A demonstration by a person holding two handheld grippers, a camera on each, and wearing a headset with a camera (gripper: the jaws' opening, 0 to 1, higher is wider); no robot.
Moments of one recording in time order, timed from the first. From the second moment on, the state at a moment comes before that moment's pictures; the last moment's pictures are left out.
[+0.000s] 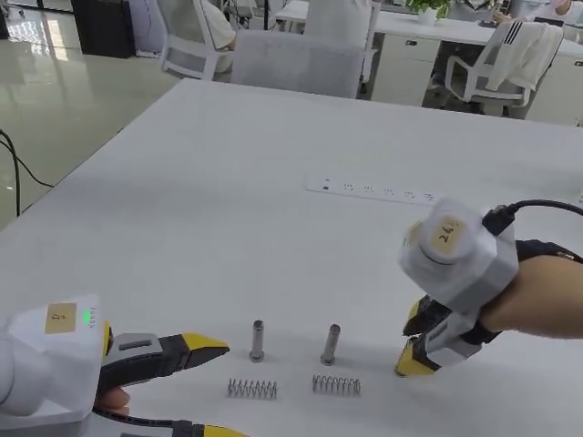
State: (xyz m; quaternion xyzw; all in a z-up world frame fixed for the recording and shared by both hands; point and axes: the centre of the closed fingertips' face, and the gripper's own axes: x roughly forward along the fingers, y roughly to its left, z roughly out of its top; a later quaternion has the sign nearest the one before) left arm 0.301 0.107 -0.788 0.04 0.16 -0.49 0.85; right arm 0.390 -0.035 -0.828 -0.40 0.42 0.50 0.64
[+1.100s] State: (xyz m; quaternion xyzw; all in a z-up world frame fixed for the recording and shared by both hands) left arm 0.300 0.107 -0.790 0.04 0.16 -0.50 0.85; right arm 0.354 0.015 -0.854 -0.43 0.41 0.56 0.57
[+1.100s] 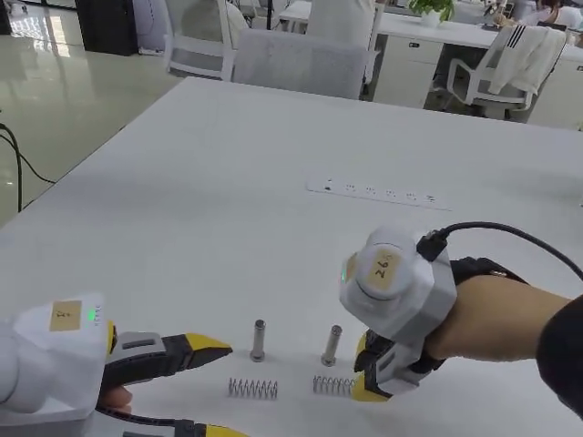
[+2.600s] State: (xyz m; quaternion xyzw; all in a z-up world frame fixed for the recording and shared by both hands) left arm 0.296 0.097 -0.786 0.06 0.16 -0.53 0.83; right arm 0.328 0.026 -0.823 -0.43 0.41 0.58 0.56
